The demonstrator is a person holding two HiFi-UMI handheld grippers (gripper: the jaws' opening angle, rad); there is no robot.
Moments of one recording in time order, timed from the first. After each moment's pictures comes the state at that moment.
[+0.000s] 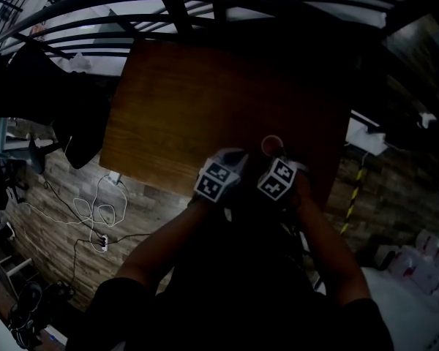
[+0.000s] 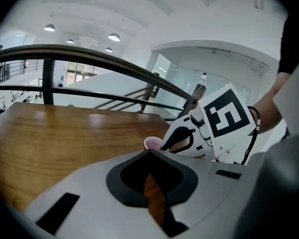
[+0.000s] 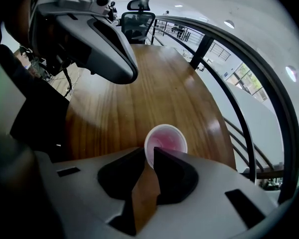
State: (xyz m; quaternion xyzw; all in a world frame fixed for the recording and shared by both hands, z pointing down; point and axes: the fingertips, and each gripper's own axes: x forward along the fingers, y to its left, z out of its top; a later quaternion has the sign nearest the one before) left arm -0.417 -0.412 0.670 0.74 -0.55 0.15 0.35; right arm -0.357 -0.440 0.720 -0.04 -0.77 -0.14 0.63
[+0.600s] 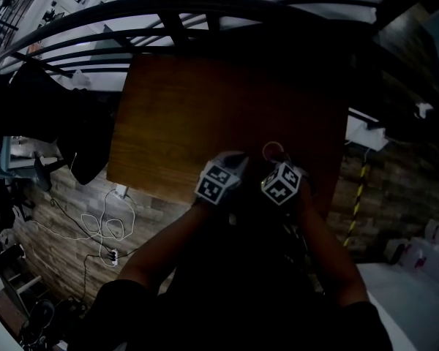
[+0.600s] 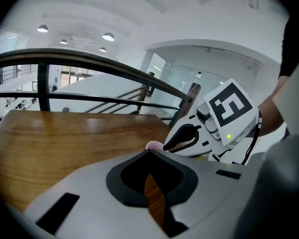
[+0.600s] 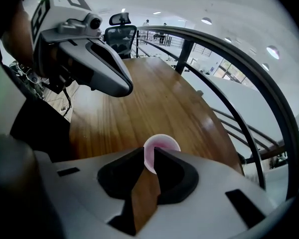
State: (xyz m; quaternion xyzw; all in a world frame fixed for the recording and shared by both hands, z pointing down) left arm -0.430 -0.412 0.656 0.76 -0.53 0.16 0.34; right arm -0.371 -0.433 0.690 0.02 -0.81 -0.06 0.59
